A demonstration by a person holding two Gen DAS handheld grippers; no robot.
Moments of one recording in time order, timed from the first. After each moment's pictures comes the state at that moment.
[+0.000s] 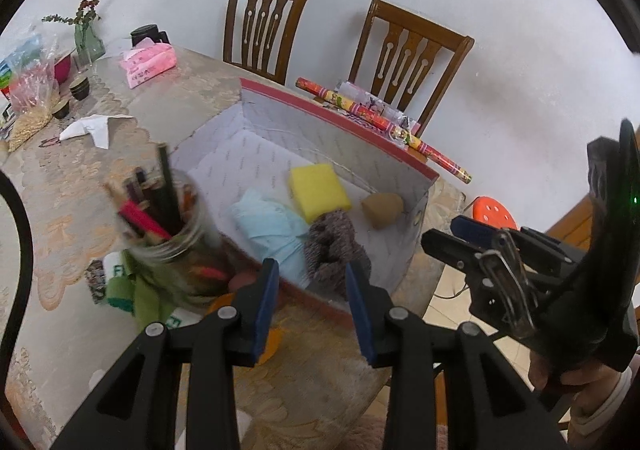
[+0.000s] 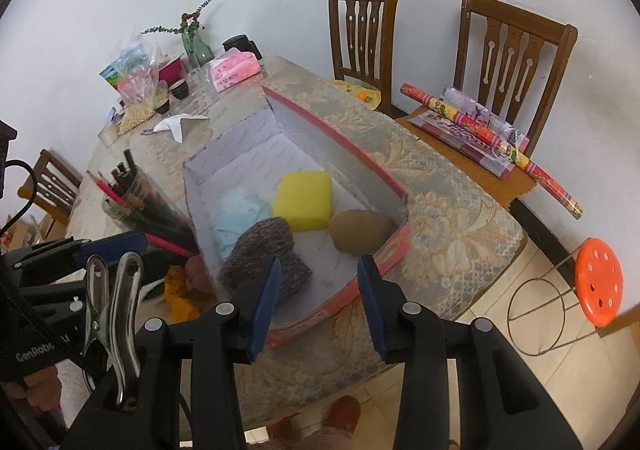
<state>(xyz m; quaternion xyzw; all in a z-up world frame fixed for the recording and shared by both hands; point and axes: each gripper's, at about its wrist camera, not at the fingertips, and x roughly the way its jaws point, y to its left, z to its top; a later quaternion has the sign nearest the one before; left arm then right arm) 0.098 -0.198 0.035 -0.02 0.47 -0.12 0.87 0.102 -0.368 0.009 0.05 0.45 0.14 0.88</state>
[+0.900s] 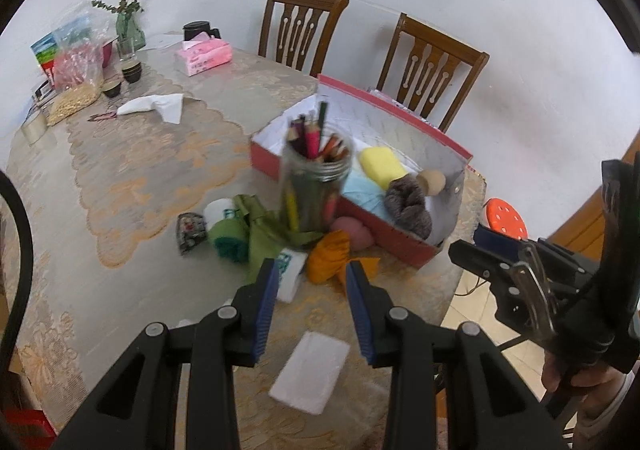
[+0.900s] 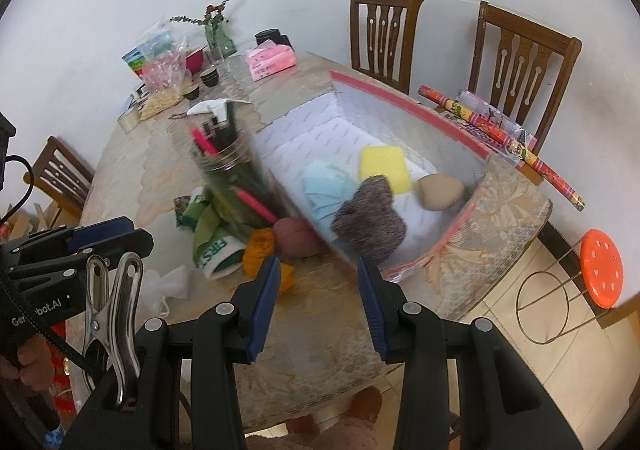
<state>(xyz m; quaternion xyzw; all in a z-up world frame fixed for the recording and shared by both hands) 0.030 -0.088 0.047 -0.03 0.46 -0.09 0.88 0.035 -0.281 0.024 0.03 0.44 0.14 0.88</state>
